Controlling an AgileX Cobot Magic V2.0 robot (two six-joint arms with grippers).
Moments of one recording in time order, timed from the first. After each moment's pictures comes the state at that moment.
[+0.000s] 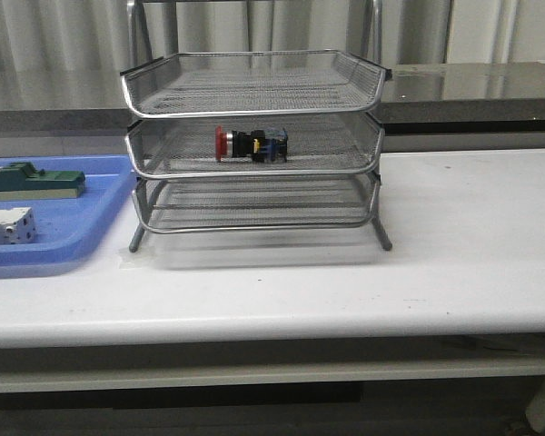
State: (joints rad) left arm 0.03 0.40 -0.30 0.00 0.00 0.11; right arm 0.09 -0.01 0.03 -0.02 0.06 0.03
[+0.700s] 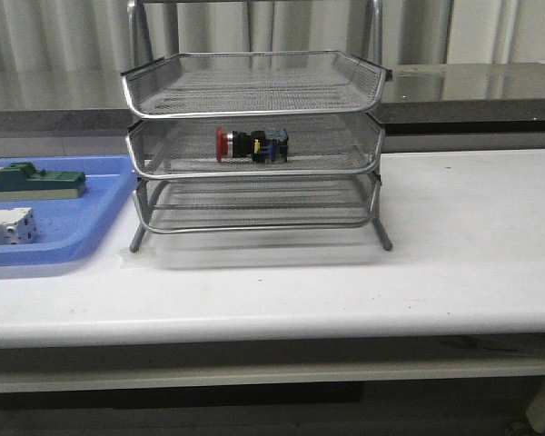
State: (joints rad) left arm 0.03 -0.01 0.00 0.07 0.01 -0.09; right arm 0.09 -0.01 0.03 -0.02 0.06 0.03
